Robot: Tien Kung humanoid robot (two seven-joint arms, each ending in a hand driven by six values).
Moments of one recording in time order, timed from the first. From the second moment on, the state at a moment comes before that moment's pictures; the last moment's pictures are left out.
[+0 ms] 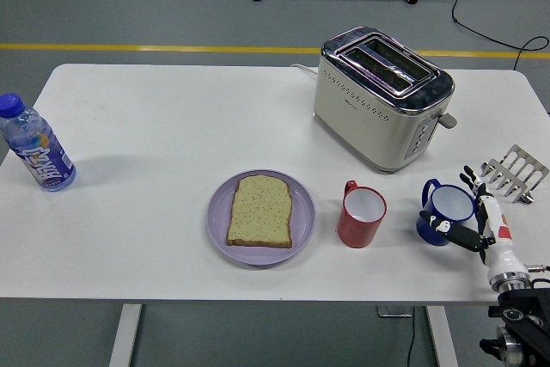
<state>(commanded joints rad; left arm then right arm) -0.20 0.03 -0.51 -0.25 -0.24 0.22 0.01 0.18 -0.27 0.91 1.02 -0.92 -0.45 0.47</state>
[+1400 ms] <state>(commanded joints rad) -0.20 0.03 -0.52 -0.25 -0.23 0.22 0.02 0.21 -0.28 0.82 0.99 -0.74 -0.46 0.51</state>
